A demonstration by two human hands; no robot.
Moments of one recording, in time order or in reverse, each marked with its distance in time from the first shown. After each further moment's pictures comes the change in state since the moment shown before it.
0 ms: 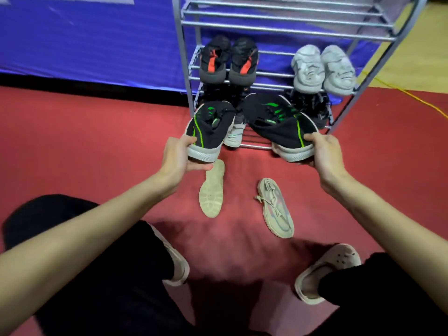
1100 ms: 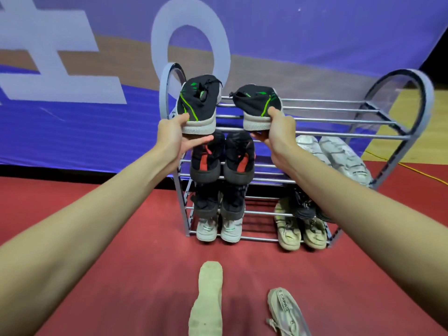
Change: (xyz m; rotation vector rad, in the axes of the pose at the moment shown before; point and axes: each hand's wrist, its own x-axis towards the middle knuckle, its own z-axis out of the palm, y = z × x) left_hand 0.222 0.166 0.069 -0.369 -0.159 0.292; right_hand 0.238 -0.139 0.145 0.451 -0.004 -0.106
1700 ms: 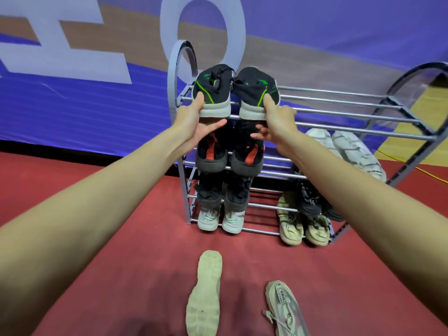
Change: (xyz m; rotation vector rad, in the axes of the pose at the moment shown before) left_hand 0.033 -0.015 -0.001 -0.106 -0.062 -0.099; right_hand 0.015 0.011 0.024 -0.297 -0.079 0.087
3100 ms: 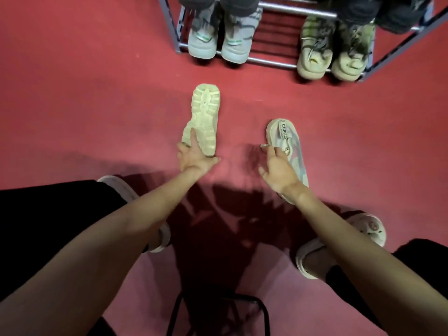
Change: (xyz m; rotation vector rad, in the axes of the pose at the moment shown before) left_hand -0.217 -0.361 -0.188 1.419 0.272 -0.745; right_hand -0.214 0.390 -0.147 -1.151 -0.585 0.201
